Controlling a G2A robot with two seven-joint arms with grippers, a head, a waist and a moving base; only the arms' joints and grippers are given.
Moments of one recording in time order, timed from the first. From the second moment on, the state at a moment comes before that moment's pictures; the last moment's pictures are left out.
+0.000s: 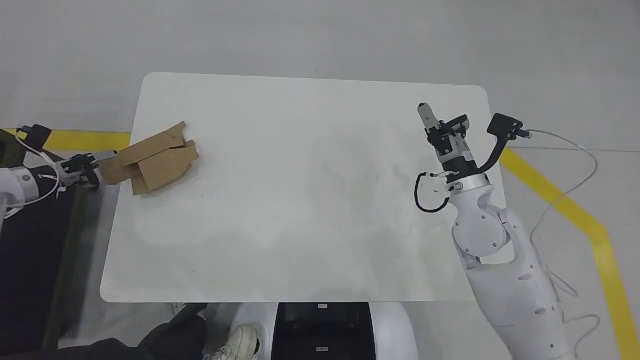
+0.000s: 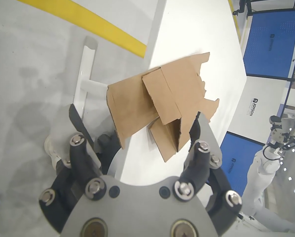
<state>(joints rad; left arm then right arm) 0.91 -0.54 -1.13 -0.61 -0.26 -0.48 -1.00 -1.38 -1.24 1.30 -1.73 -0.53 -0.08 -0.07</state>
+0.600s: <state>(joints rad) 0.79 -0.60 -1.09 -0.44 -0.22 -0.52 -1.05 -1.38 -1.24 1.30 -1.73 -0.53 -0.08 -0.07</state>
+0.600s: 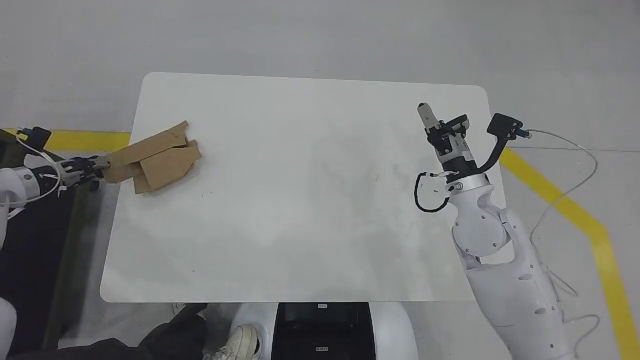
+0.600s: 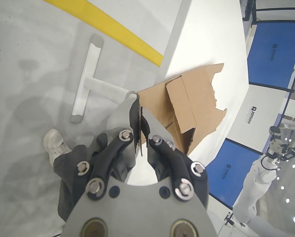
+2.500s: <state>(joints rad) 0.72 -0.62 -1.11 -1.20 -0.79 -0.39 -1.43 -1.38 -1.24 1.30 -1.73 -0.53 -0.08 -0.07</state>
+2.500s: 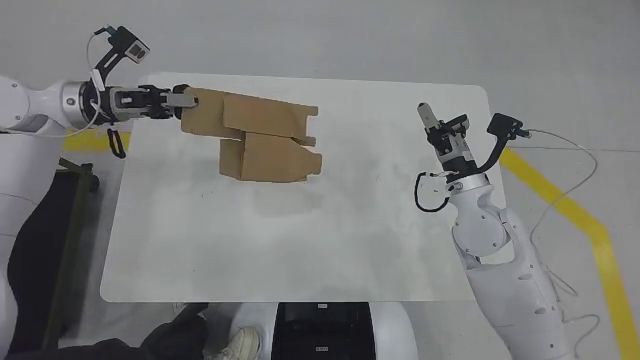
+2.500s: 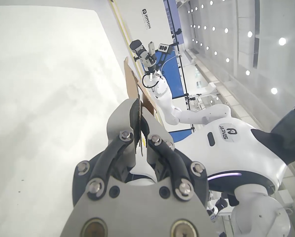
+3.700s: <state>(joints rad) 0.61 -0.67 -1.00 -1.15 -0.76 -0.39 -1.43 -1.39 -1.22 1.29 -1.75 -0.14 -0.21 0.57</state>
